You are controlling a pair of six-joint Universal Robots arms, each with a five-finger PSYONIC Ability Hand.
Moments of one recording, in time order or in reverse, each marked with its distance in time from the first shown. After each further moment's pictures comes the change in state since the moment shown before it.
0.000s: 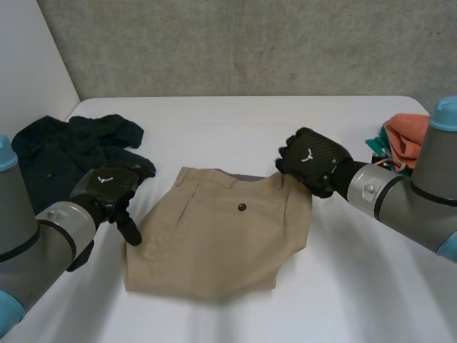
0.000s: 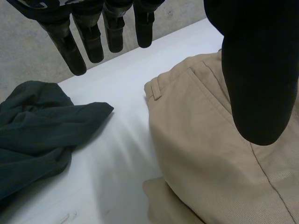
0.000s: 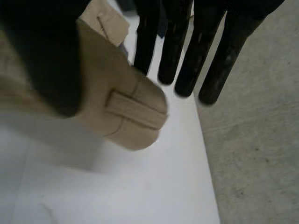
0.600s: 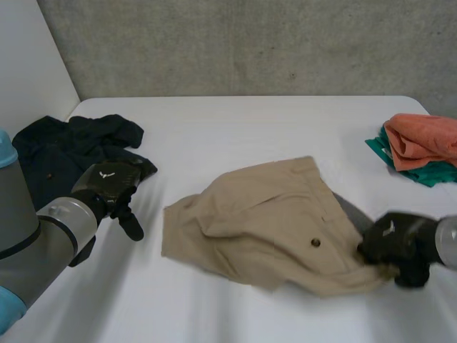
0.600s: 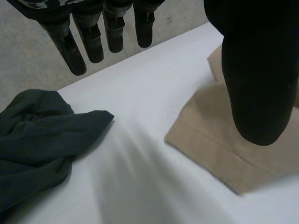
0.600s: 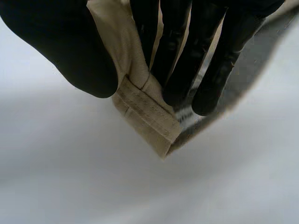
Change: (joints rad) left arm -0.009 -0.001 0.020 0.002 0.003 0.000; right arm -0.231 -0.215 0.207 0.742 0.270 -0.113; left_hand 0.000 0.000 0.000 0.000 0.000; right_hand 0.236 0.378 0.422 0.418 0.388
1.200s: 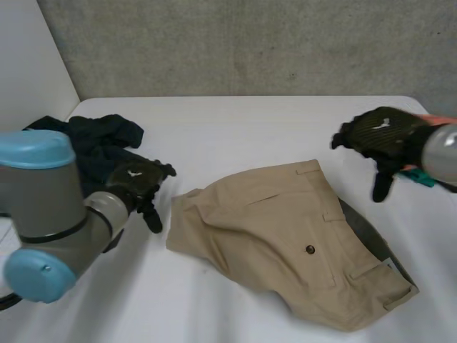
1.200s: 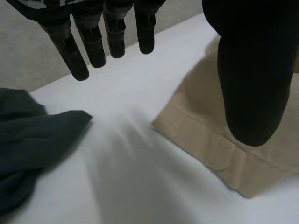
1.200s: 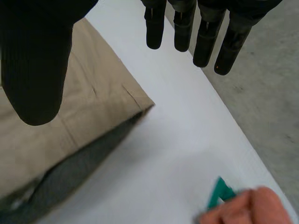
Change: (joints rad) left arm -0.062 -0.251 0.160 0.074 -0.002 0.007; right arm 0.101 0.050 -0.392 -0.207 -0.077 0.379; left_hand 0.074 0.061 0.053 0.065 0.048; right_hand -0.711 -0.879 -0.902 -0.895 -0.839
